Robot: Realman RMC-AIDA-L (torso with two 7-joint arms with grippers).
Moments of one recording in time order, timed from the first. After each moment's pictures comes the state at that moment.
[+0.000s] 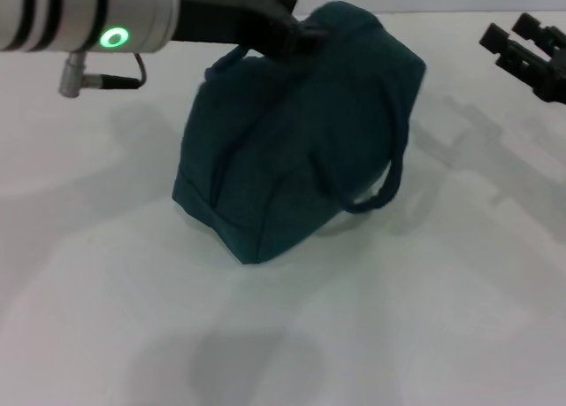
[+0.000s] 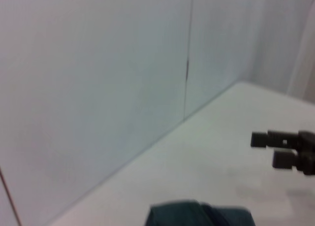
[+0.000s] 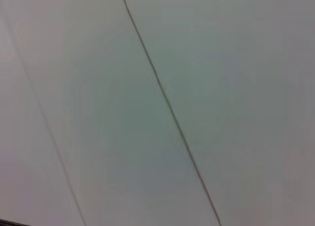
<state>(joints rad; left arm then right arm) -0.39 -2.09 1.48 1.88 2.31 1.26 -2.65 0.47 2.00 -1.16 -0.33 -0.87 -1.37 1.09</state>
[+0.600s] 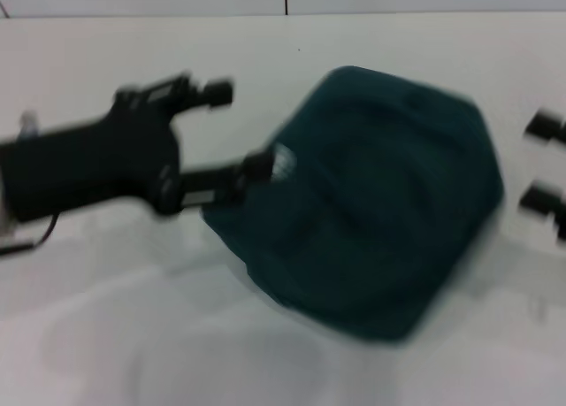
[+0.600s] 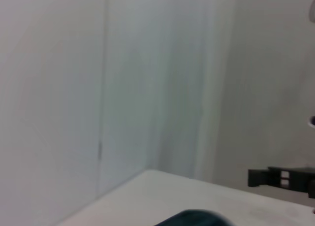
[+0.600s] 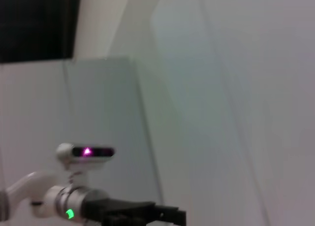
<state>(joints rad) 0.04 -2.09 1.28 1.55 1.47 1.47 -1.69 0.33 1.90 -1.16 -0.41 -1.17 -1.88 1.03</state>
